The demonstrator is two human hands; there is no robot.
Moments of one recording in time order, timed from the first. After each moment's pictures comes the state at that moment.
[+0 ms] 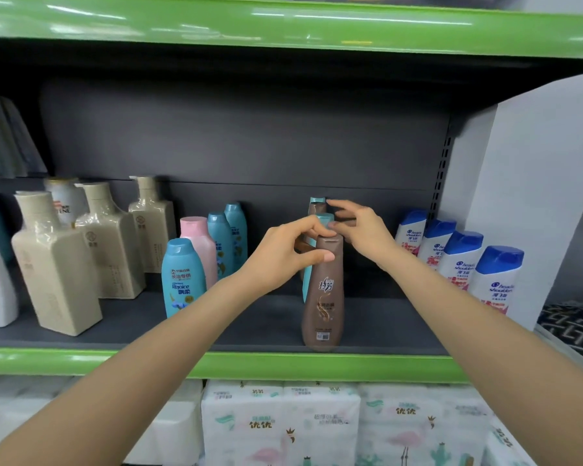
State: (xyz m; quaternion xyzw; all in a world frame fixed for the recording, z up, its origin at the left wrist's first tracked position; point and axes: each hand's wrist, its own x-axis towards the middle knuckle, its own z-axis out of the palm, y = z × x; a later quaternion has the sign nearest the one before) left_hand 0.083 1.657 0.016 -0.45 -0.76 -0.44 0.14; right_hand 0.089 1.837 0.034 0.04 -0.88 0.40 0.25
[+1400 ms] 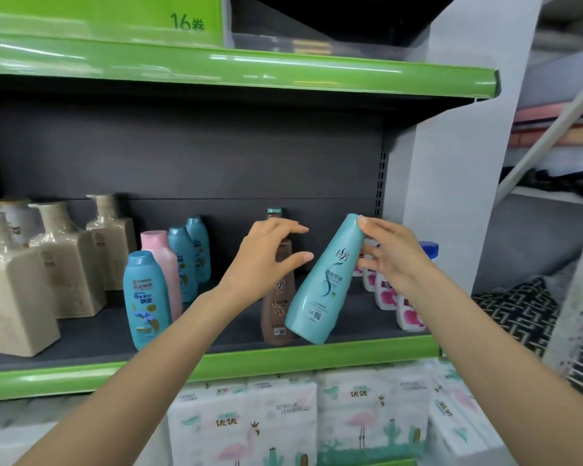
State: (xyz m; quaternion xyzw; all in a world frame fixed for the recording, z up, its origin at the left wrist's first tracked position) left_hand 0.129 1.677 0.025 -0.44 -0.79 -0.36 0.24; right_hand 0.215 1.871 0.044 -0.05 -0.64 0.72 0.25
